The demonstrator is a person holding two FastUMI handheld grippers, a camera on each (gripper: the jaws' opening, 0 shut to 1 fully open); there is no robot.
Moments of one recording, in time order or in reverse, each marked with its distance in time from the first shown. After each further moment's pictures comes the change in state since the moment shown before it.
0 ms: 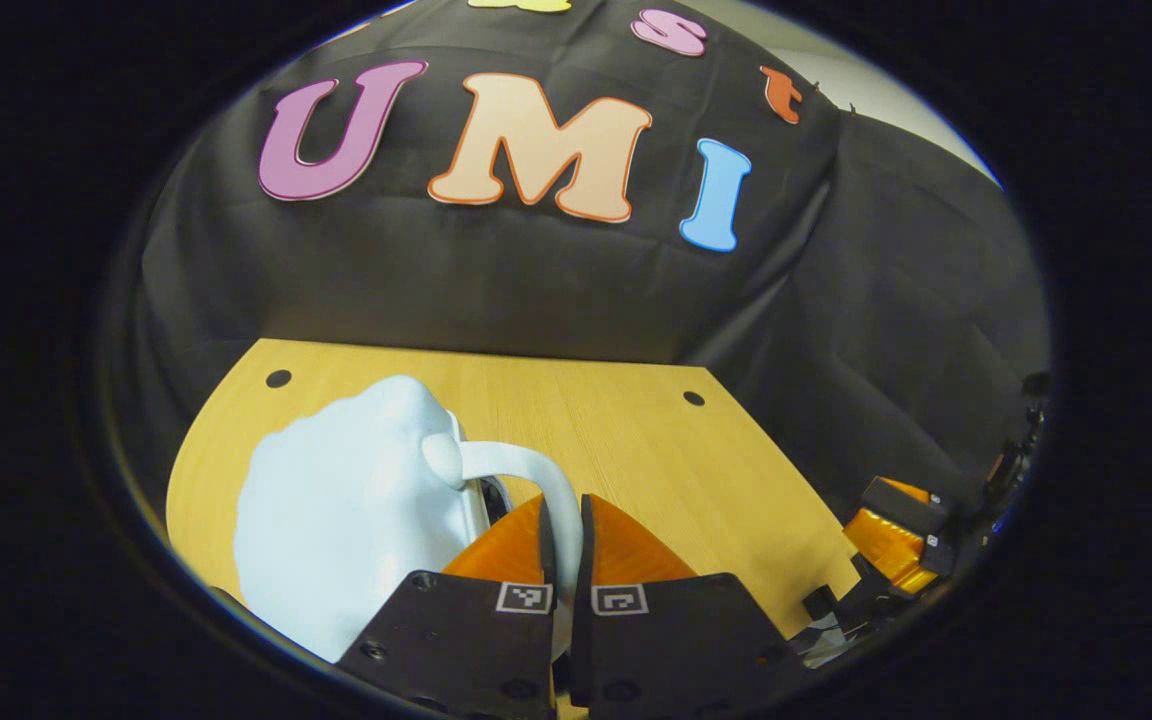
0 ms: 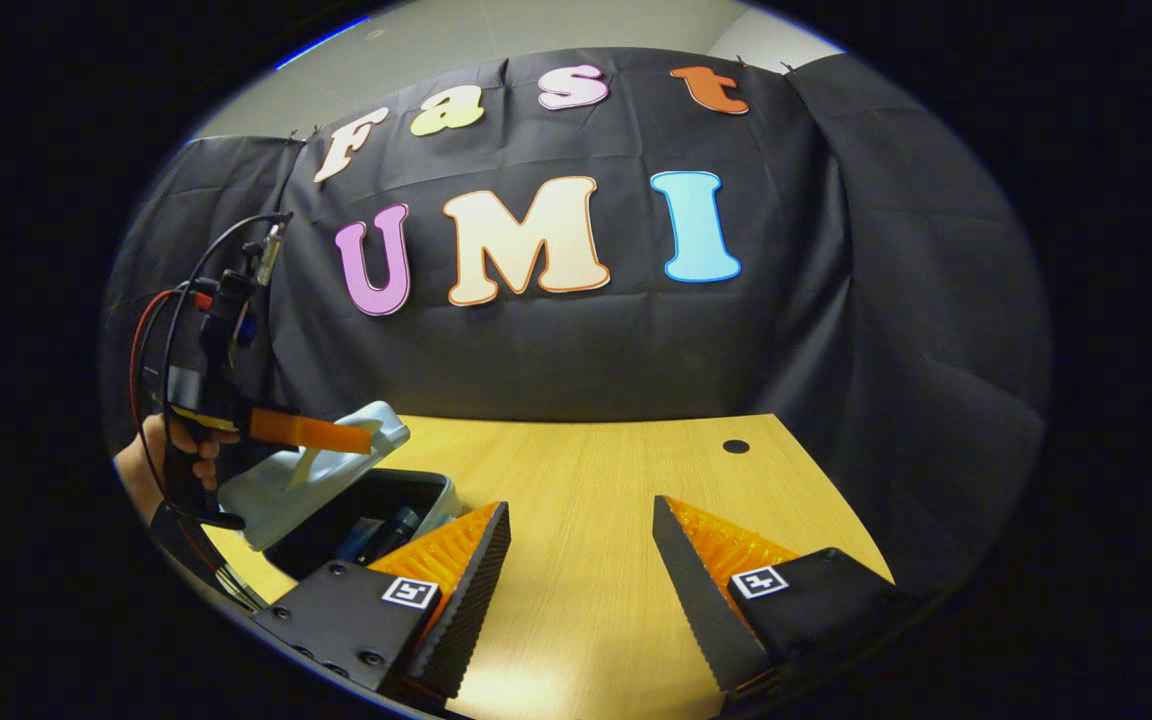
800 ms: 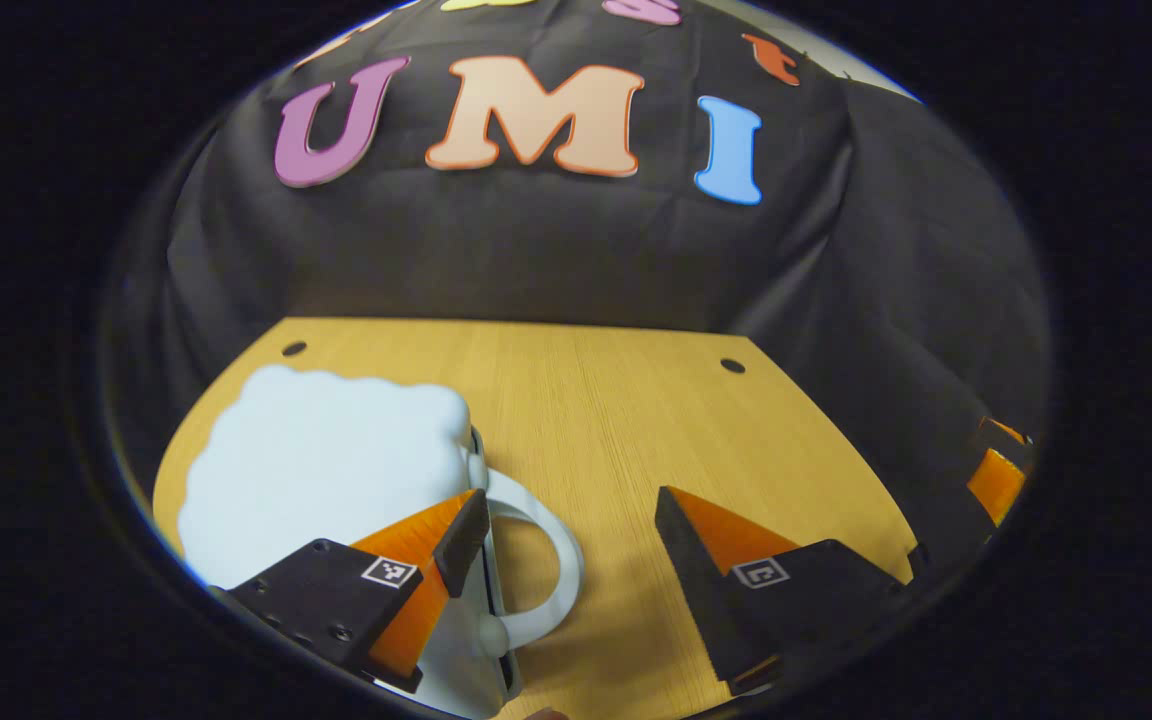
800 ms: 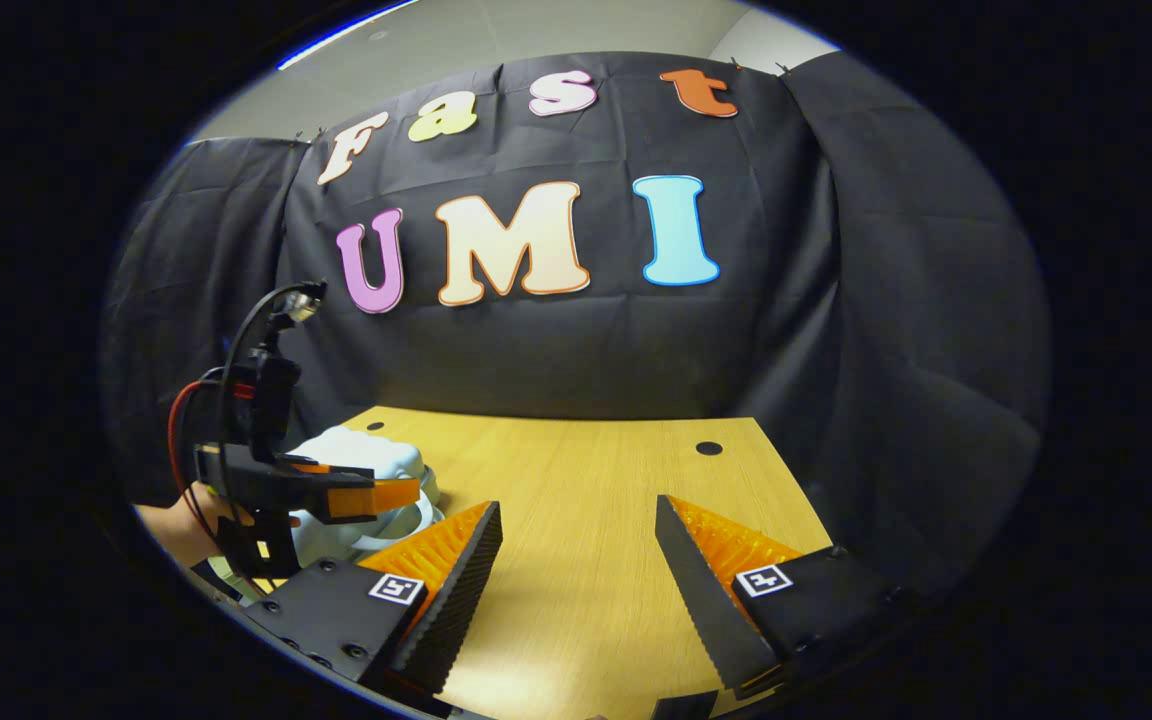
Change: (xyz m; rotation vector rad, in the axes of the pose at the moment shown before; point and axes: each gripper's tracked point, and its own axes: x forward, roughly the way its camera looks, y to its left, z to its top) left arm 0.022 -0.031 -0.031 0.061 -0.122 0.219; right arm -0.019 -0.053 0.013 -0.013 -0.027 0.026
